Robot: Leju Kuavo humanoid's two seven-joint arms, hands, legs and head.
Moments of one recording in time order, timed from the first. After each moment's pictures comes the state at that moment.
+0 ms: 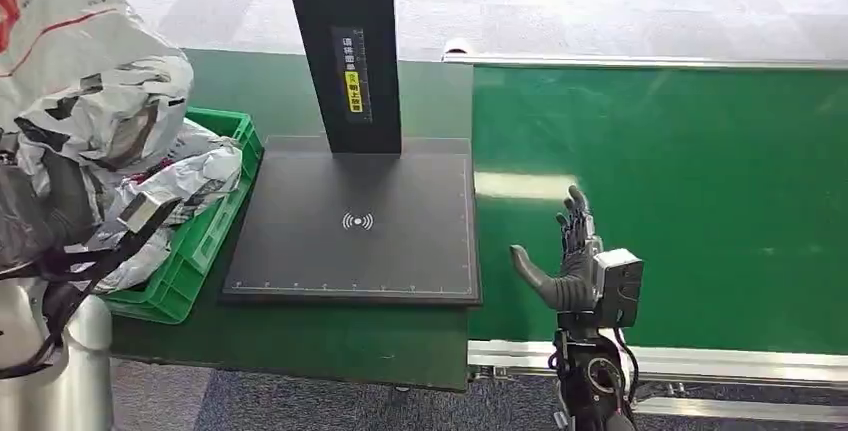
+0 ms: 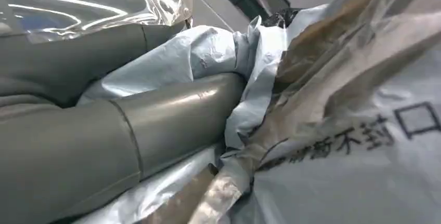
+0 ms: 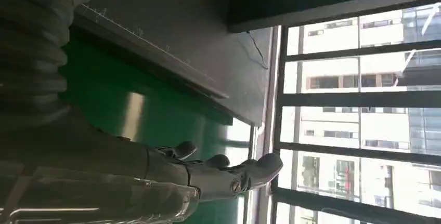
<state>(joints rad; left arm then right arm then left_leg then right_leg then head) -0.30 0.04 0.29 -1.72 -1.53 0.70 -0.13 -0.14 0.14 0.10 -1.21 0.12 -0.03 -0.44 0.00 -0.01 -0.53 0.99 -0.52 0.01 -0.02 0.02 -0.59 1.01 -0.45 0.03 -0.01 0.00</state>
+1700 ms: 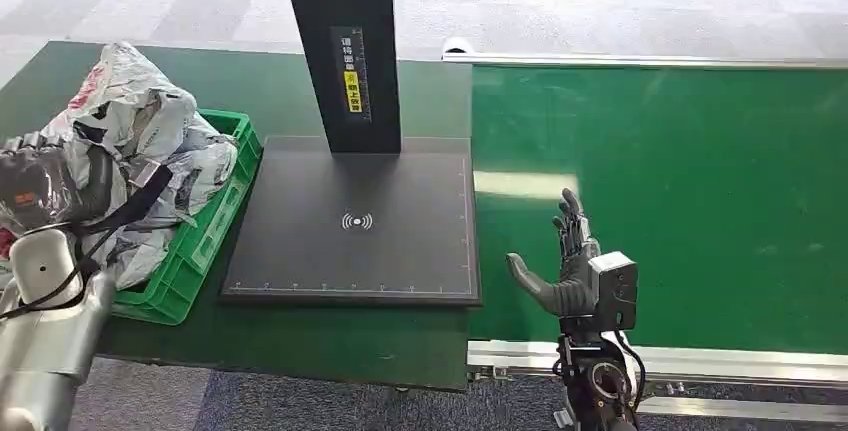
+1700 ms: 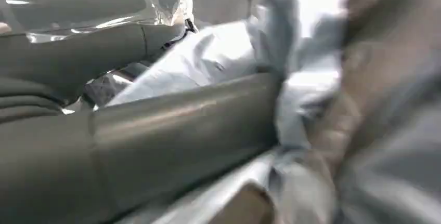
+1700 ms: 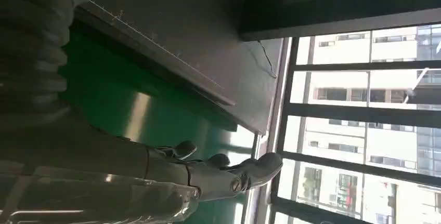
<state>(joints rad) -0.47 0.33 0.12 -1.10 -1.53 0.70 0.29 -0.12 0.13 0.08 -1.24 0.17 0.02 -0.42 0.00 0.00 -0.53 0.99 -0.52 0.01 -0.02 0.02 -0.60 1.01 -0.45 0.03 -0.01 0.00</state>
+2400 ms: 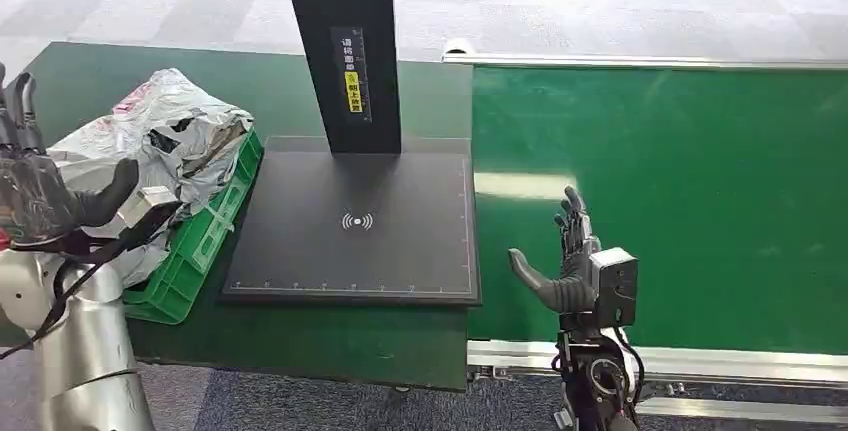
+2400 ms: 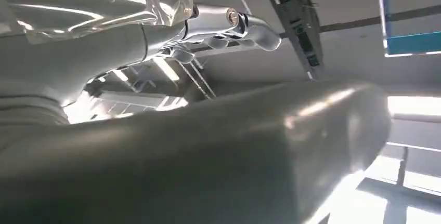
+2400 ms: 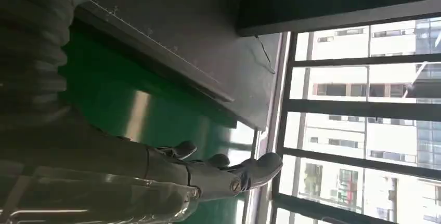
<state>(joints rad) -0.49 -0.10 0.53 -1.41 -1.16 0.70 -0.70 -0.14 0.13 0.09 -1.22 0.16 0.00 -0.41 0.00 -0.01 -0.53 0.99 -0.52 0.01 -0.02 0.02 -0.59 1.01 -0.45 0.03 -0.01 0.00</state>
